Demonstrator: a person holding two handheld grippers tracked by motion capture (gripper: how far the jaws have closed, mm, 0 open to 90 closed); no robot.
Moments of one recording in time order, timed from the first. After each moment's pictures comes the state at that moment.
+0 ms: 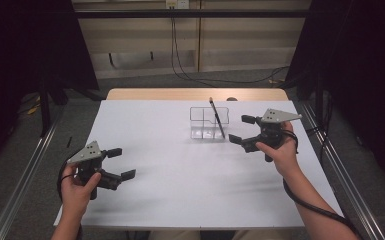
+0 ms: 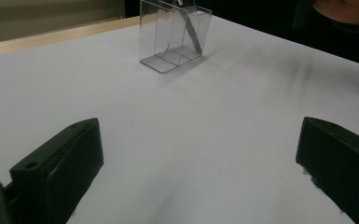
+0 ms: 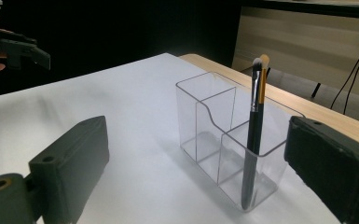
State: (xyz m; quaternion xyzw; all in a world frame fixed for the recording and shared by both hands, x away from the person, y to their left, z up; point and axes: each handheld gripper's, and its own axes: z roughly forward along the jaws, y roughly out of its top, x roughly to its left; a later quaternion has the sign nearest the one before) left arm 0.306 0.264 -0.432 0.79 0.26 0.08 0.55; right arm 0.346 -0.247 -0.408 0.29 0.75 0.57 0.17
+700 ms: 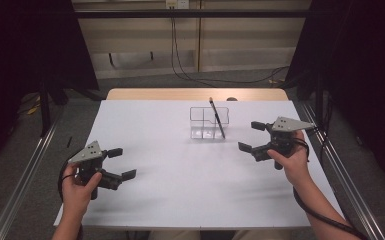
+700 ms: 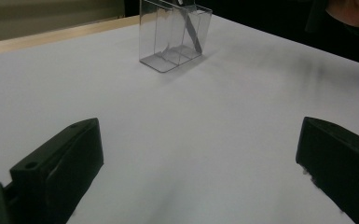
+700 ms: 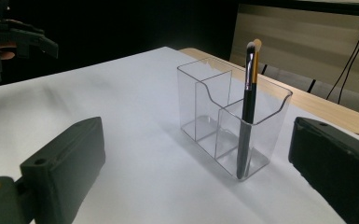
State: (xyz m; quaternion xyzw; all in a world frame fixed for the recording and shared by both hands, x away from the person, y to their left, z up) left arm 0.306 0.263 -0.433 0.79 0.26 0.08 0.55; right arm 0.323 -0.268 -0.413 0.29 0.75 0.57 0.18
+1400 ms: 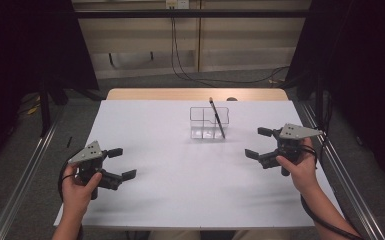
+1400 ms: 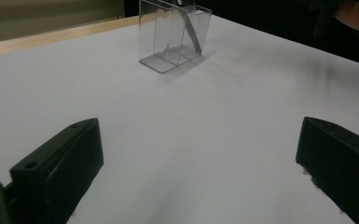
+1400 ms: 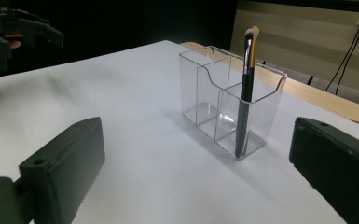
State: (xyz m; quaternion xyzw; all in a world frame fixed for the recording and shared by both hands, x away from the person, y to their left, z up) left arm 0.306 0.262 -0.432 0.79 0.26 0.08 0.55; right arm 0.304 -0.283 -0.418 0.30 0.75 0.56 0.18
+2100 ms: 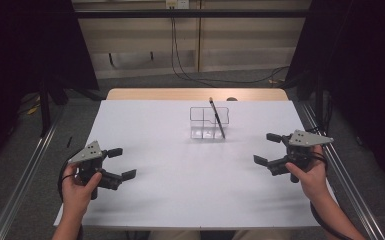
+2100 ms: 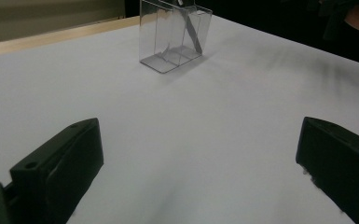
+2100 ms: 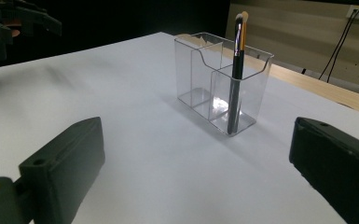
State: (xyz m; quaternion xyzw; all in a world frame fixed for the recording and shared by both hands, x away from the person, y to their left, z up) left arm 0.306 0.262 -0.432 0.79 0.26 0.08 0.55; right arm 0.285 -0.303 -0.423 0.30 0.75 0.55 0.18
